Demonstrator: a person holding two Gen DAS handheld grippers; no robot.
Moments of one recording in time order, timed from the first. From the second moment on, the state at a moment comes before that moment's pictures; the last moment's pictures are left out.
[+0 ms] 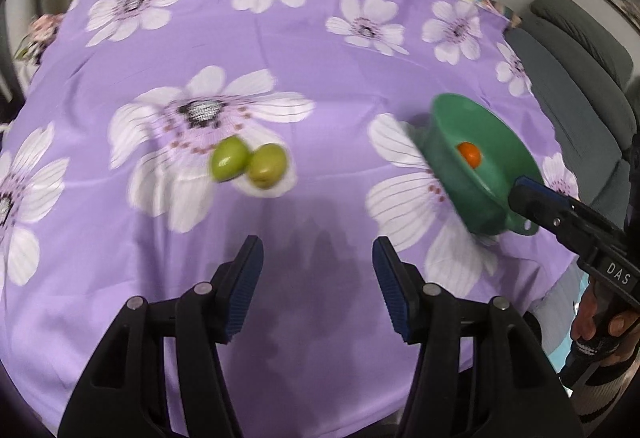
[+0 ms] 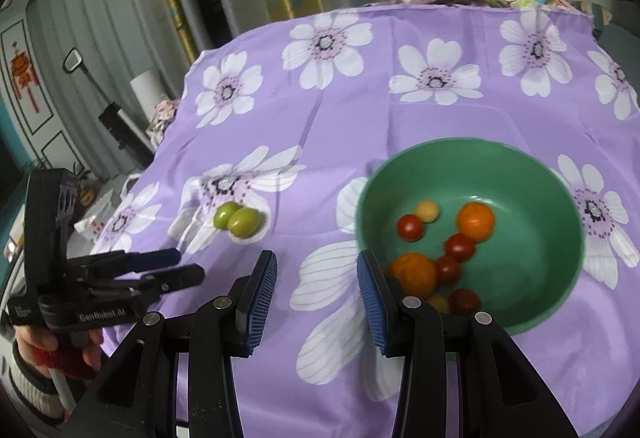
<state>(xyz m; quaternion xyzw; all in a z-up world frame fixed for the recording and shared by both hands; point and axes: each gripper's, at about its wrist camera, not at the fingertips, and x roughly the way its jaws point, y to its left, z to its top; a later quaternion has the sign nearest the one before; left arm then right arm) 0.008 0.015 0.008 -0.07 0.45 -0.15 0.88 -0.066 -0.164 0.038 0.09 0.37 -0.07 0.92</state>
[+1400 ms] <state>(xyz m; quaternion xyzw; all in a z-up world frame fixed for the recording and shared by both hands) 0.007 0.061 -0.020 -0.08 0.46 -0.11 0.88 -0.003 -0.102 -0.006 0.05 0.45 0.01 0.89</state>
